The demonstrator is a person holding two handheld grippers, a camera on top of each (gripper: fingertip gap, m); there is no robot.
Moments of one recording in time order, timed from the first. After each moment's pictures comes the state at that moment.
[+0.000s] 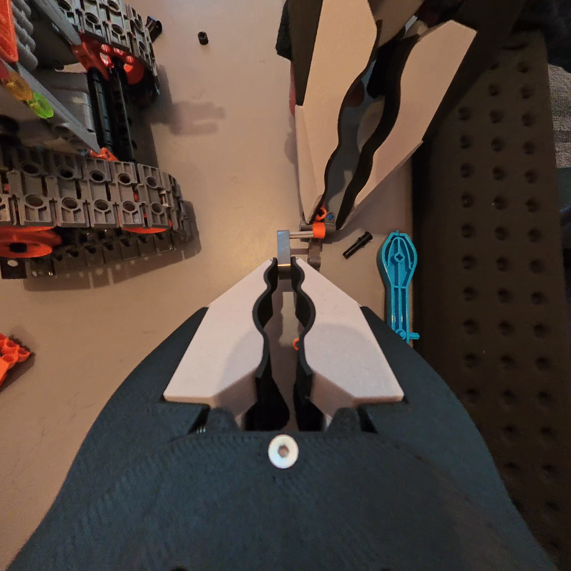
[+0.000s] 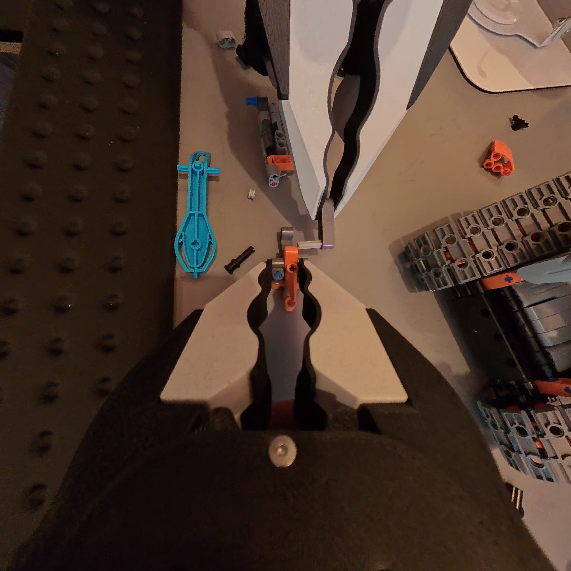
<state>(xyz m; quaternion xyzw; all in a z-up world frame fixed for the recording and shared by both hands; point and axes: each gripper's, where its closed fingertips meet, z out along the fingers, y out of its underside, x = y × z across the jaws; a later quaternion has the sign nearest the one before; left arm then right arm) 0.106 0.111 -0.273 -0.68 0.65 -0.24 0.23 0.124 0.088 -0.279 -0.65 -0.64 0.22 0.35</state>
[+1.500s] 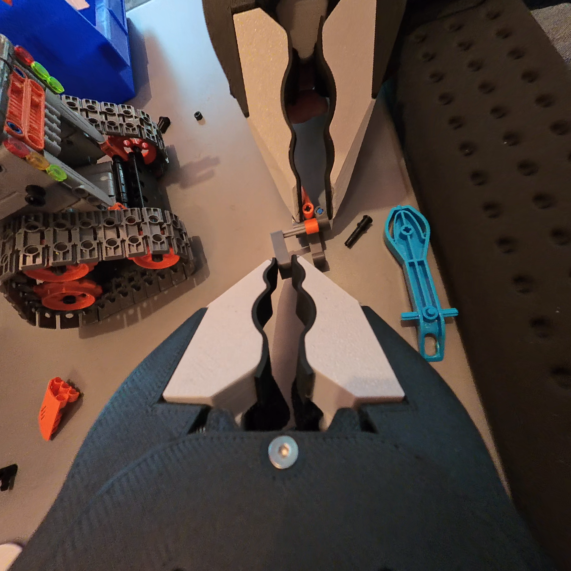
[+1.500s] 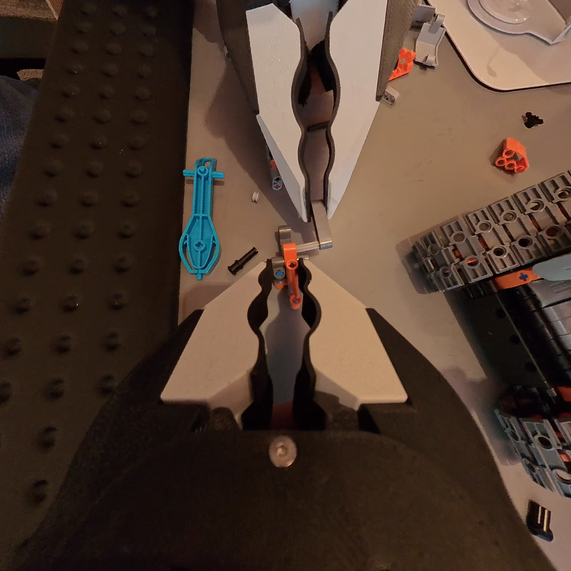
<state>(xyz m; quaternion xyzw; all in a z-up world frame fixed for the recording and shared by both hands) 0.106 0.108 -0.276 -0.56 0.71 -0.24 0.36 0.124 0.087 -0.280 -0.65 -0.63 0.25 0.34</state>
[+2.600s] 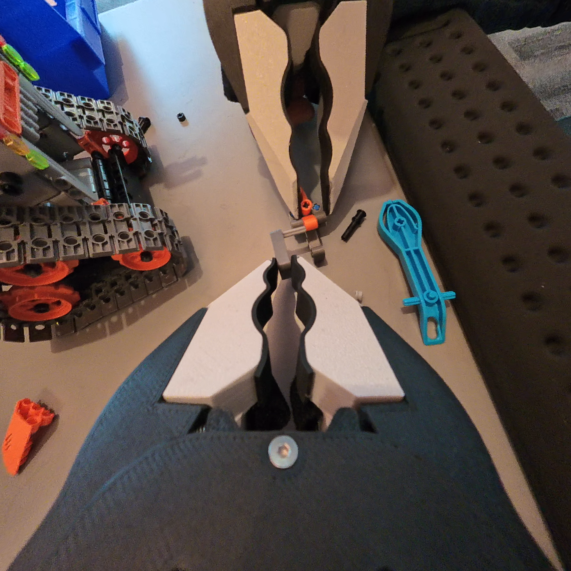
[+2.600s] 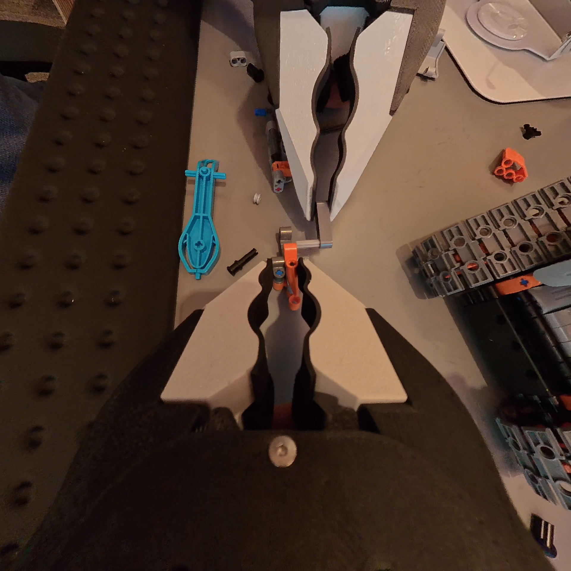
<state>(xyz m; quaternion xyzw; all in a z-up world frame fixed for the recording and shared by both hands) 0.103 0.109 -0.278 -0.55 0.71 -0.29 0.33 0.123 0.087 -0.281 -0.64 -0.64 0.26 0.35</state>
